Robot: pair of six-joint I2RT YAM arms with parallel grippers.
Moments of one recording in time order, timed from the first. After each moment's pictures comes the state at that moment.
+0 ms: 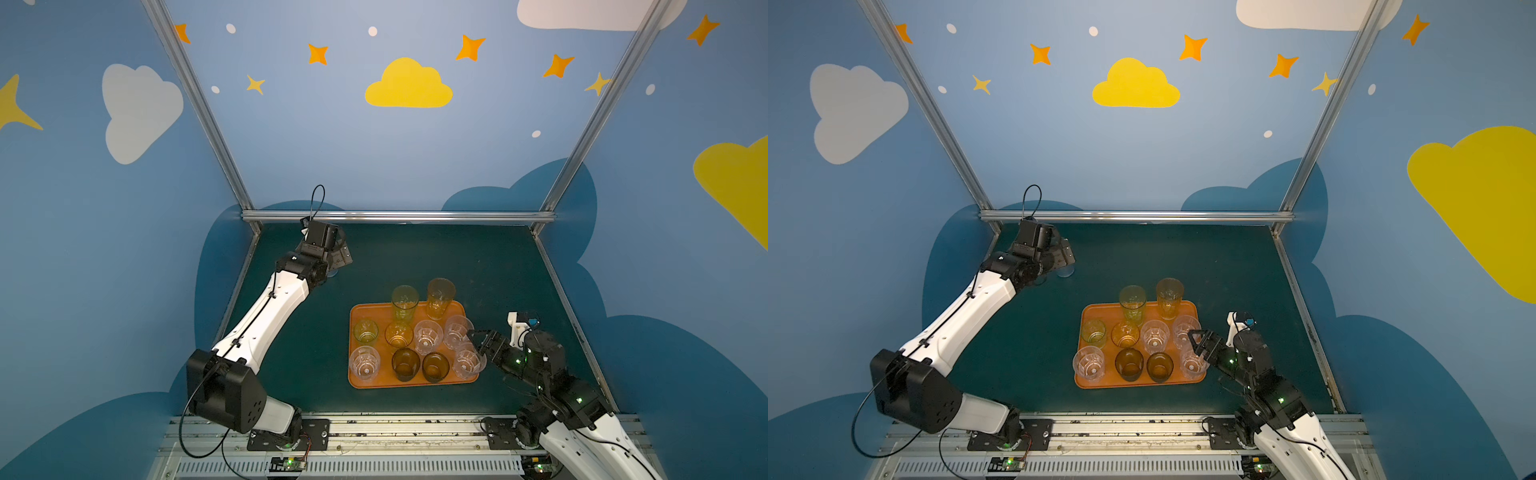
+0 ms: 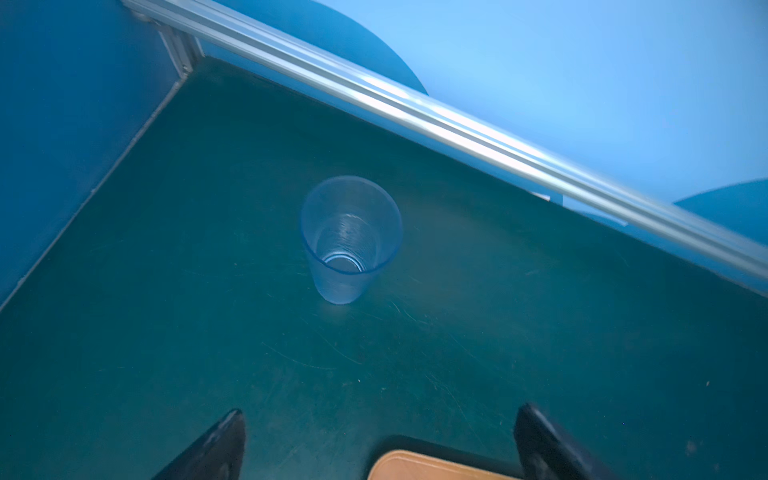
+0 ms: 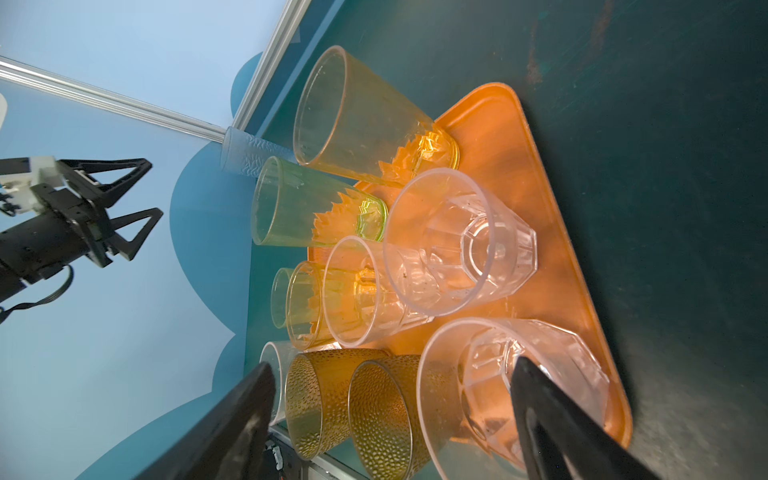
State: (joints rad) left arm -0.28 1.44 1.35 -0.66 -0.30 -0.60; right arm 0.53 0.39 0.44 -0.60 -0.14 0.98
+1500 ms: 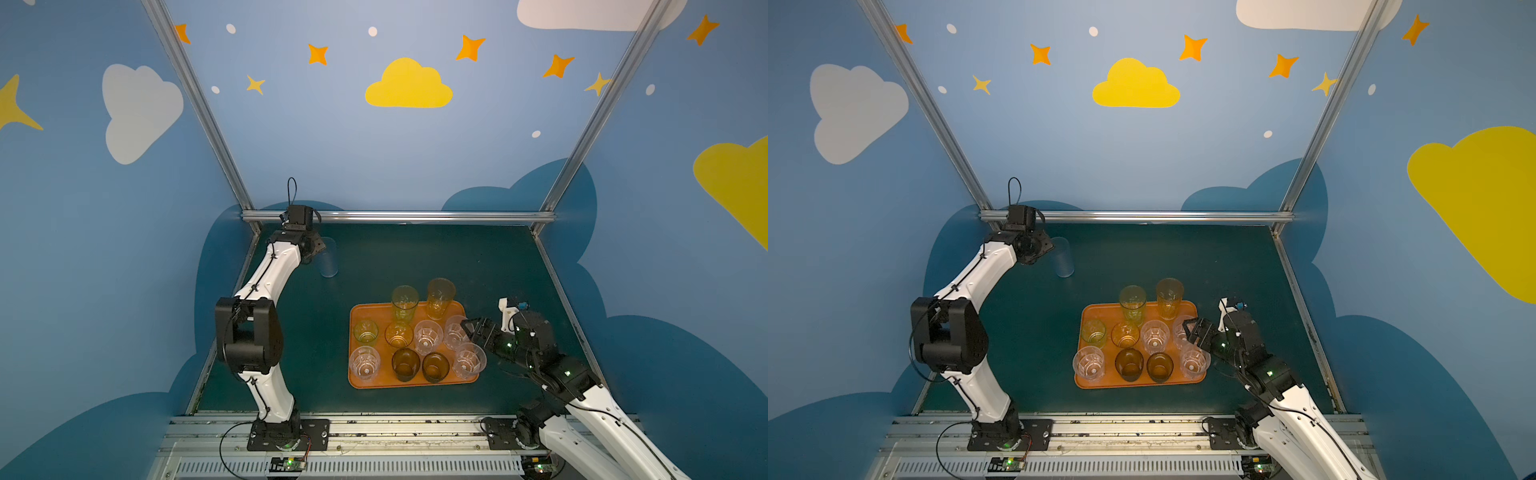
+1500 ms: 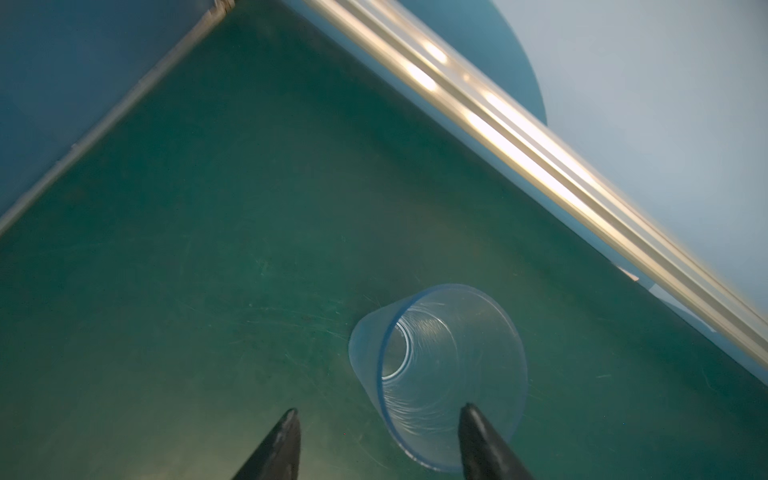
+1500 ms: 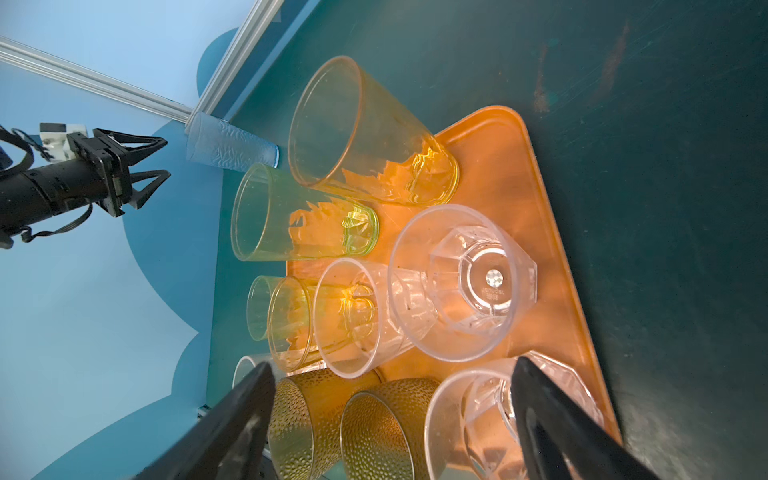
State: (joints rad) left arm -0.04 1.83 1.59 -0.64 -0.14 -0.63; right arm 0.52 0.64 0.57 -0.56 -0.13 0.88
